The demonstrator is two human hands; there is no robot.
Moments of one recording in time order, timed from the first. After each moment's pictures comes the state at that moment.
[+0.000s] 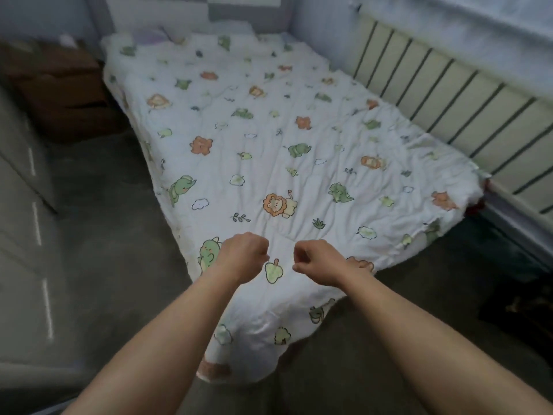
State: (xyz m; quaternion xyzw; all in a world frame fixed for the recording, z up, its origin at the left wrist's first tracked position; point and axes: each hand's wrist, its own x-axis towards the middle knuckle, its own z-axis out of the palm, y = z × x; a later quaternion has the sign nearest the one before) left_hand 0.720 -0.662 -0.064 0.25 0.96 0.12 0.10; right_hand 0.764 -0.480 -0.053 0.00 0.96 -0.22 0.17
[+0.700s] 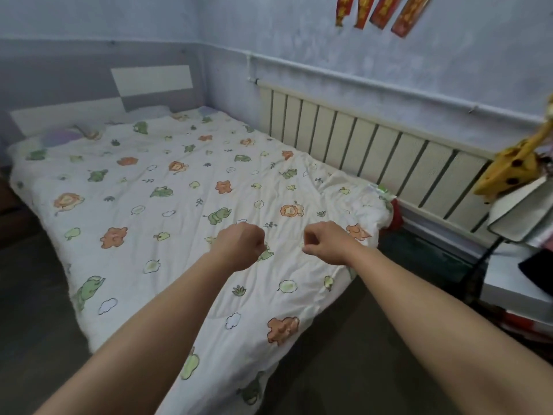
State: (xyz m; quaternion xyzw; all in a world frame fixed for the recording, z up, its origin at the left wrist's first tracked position) left_hand 0.673 -0.402 0.113 0.37 0.92 0.11 0.01; right_hand 0.766 -0.202 0.126 0.10 0.97 -0.21 0.03
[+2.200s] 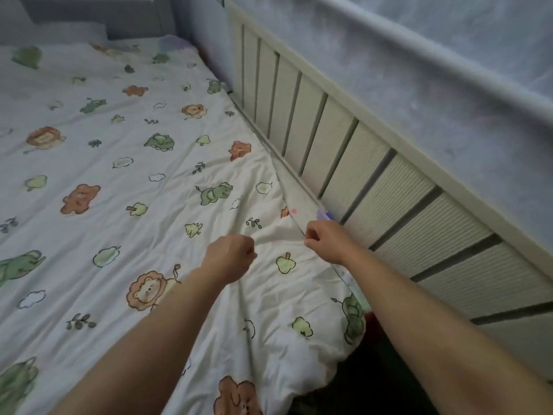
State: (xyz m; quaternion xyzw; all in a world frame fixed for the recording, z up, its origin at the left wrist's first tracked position) left_hand 0.256 0.327 -0.043 0.18 0.96 0.16 0.13; right_hand 0.274 0.554 -0.019 0.05 0.98 -0.17 0.13
